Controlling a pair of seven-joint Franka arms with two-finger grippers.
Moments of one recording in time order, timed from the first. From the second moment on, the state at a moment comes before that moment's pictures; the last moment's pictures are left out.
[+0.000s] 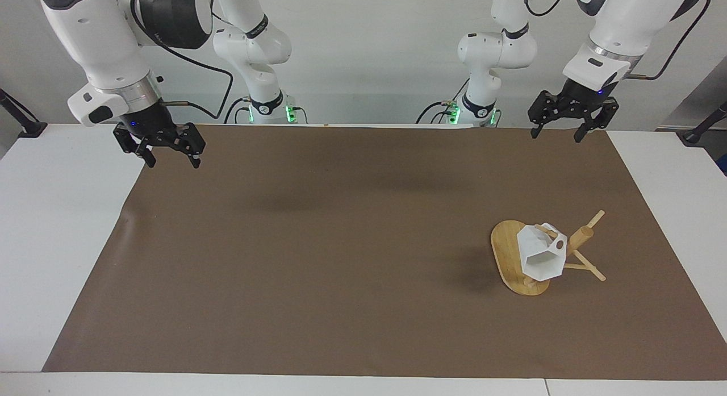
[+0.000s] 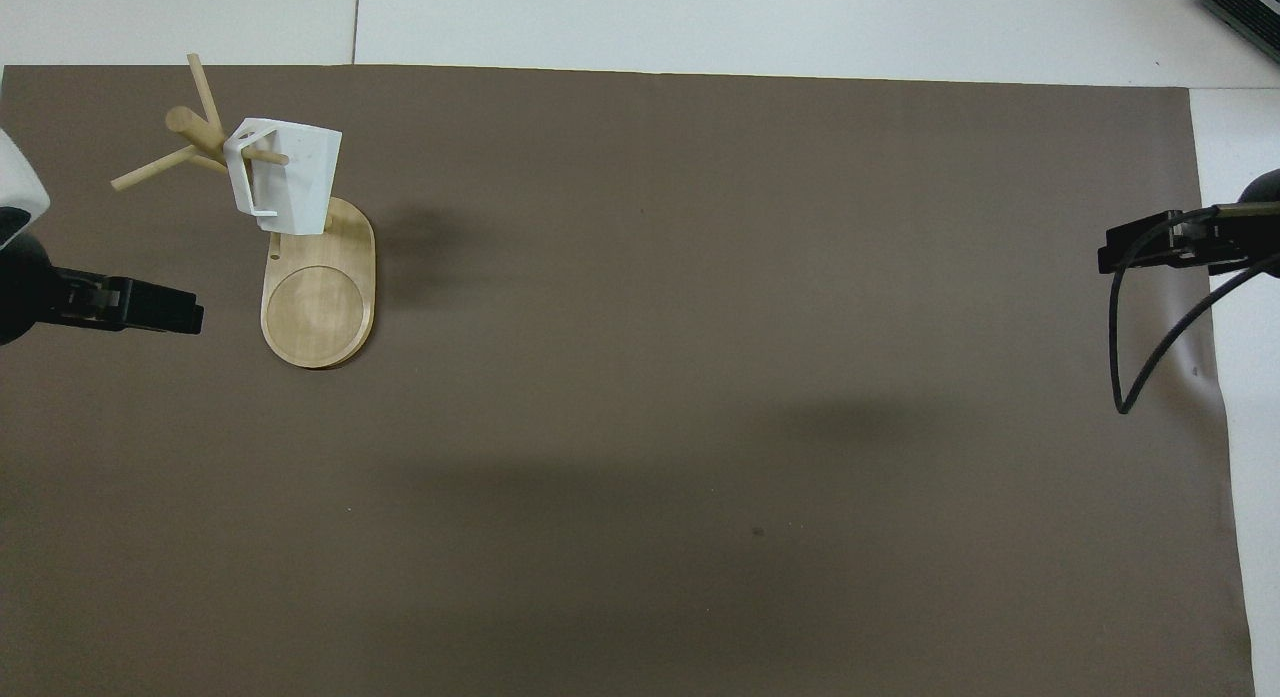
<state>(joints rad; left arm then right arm) -0.16 -0.08 0.03 -1.62 -0.03 1.59 0.04 -0.09 0.07 0.03 -1.55 -0.01 1.67 -0.03</state>
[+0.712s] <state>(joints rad) -0.14 -0.02 0.03 -1.52 -0.02 1.48 0.21 -0.11 0.07 0.03 -1.55 -0.01 1.68 -0.03</state>
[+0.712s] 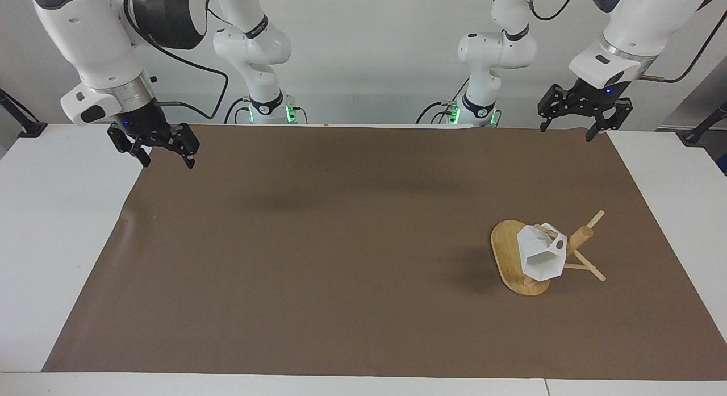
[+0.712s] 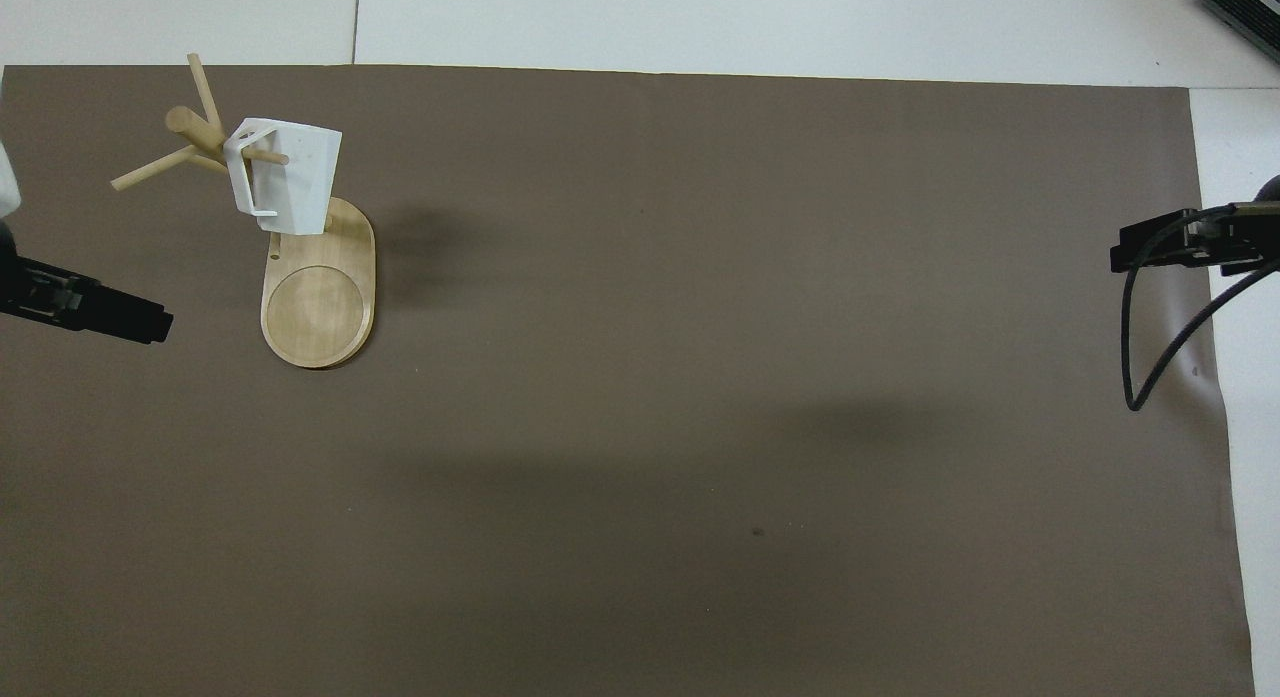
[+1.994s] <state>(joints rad) 0.01 -0.02 -0.09 -1.52 -0.02 1.48 0.22 -0.11 0.07 0.04 -1.55 -0.01 1.68 -0.03</state>
